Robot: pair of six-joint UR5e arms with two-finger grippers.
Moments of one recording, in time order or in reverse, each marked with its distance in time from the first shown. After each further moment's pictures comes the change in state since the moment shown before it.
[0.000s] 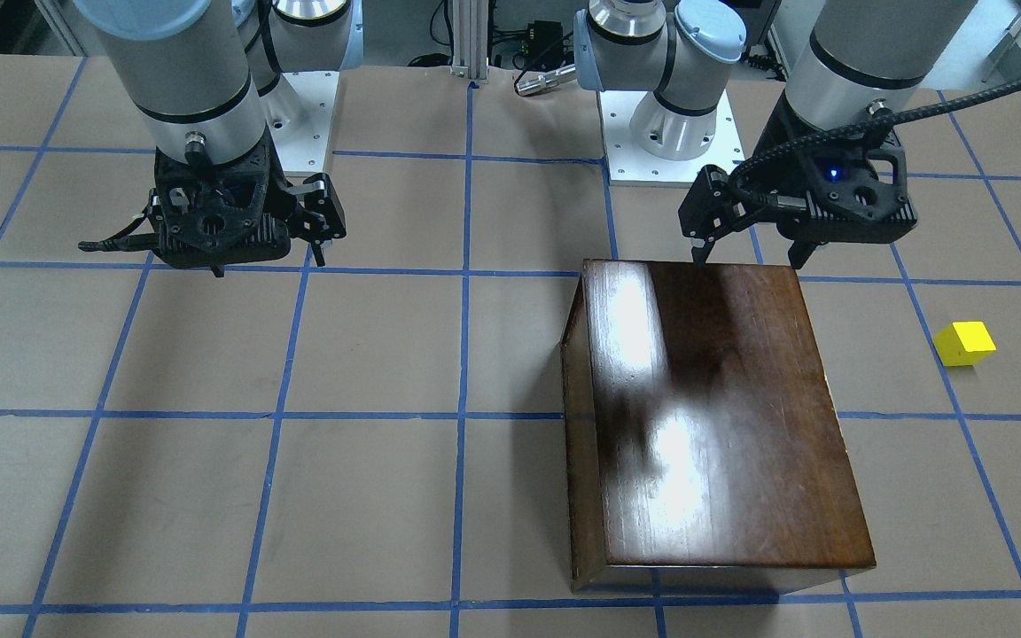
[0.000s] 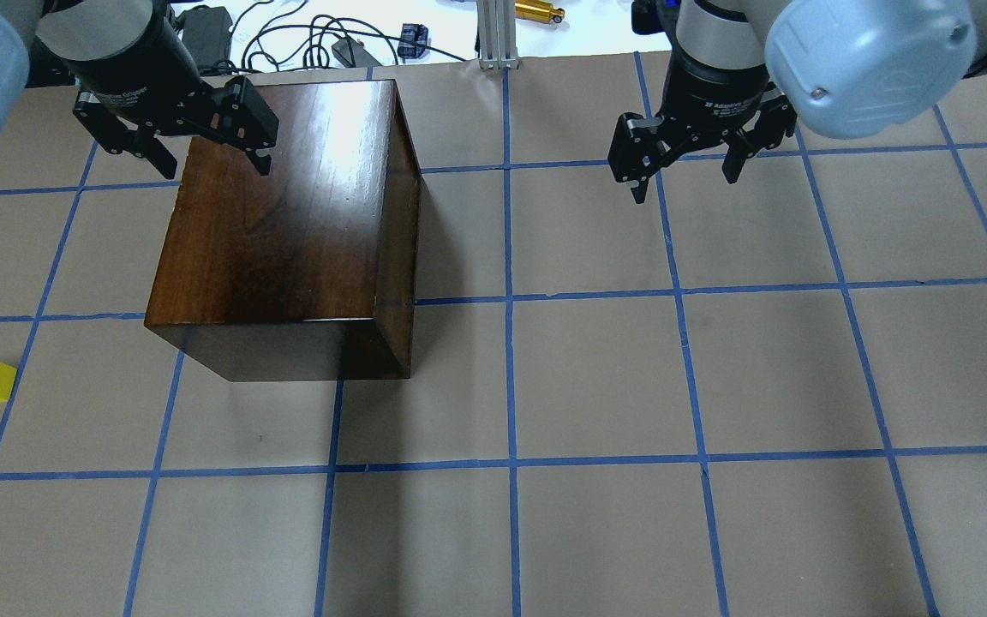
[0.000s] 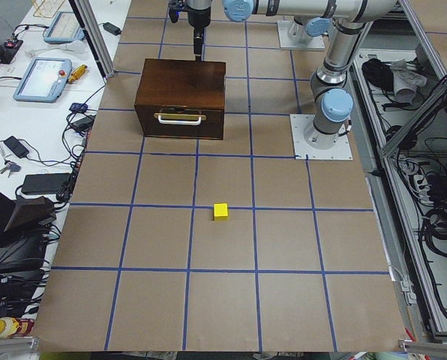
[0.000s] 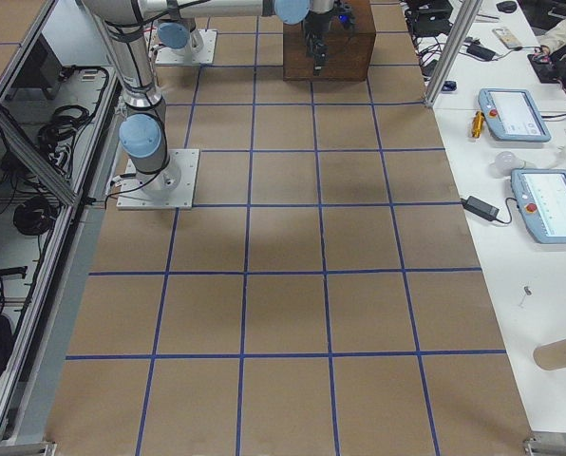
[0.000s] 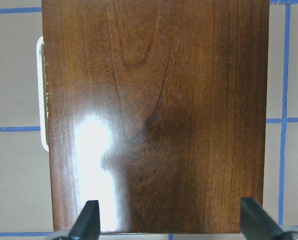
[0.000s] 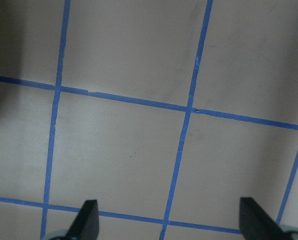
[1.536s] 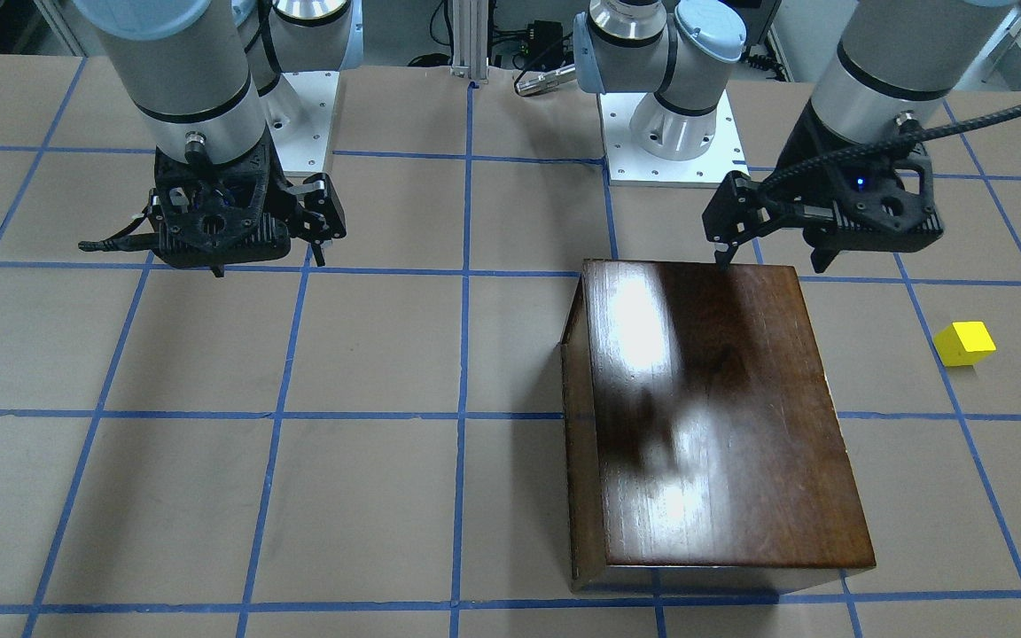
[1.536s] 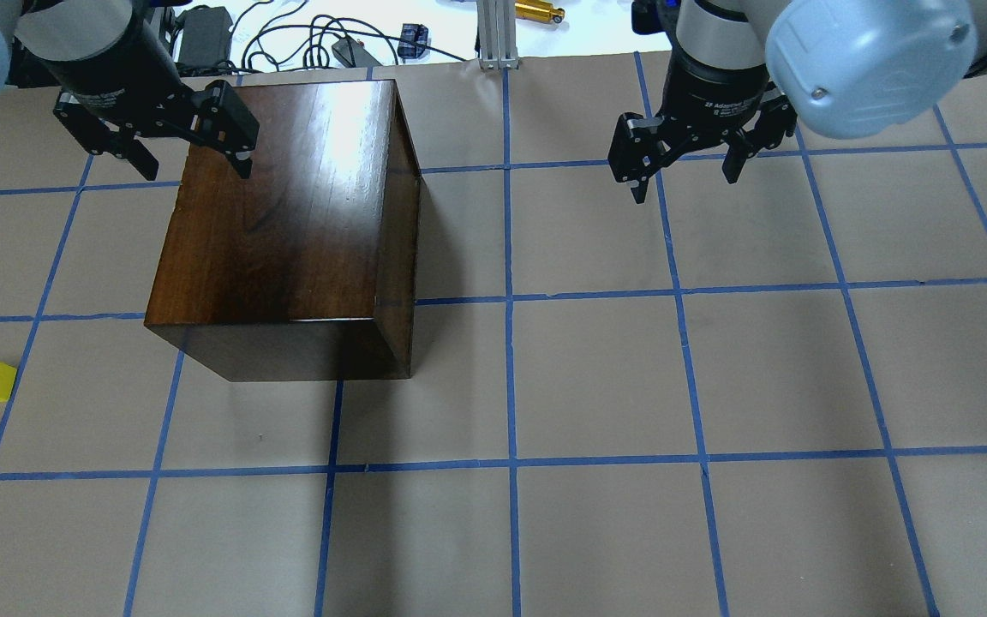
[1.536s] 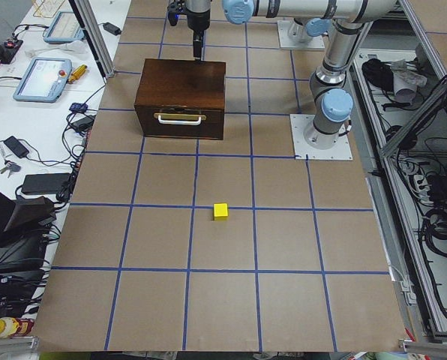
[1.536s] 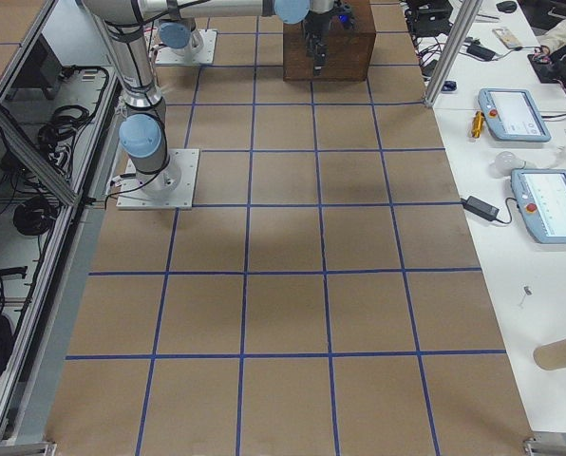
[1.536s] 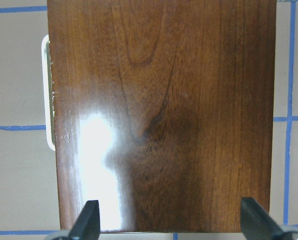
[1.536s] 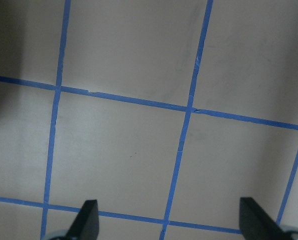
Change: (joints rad) left arm 0.061 -0.005 0.001 -0.017 0.011 0.073; right arm 0.000 0.000 0.000 0.000 0.000 0.000
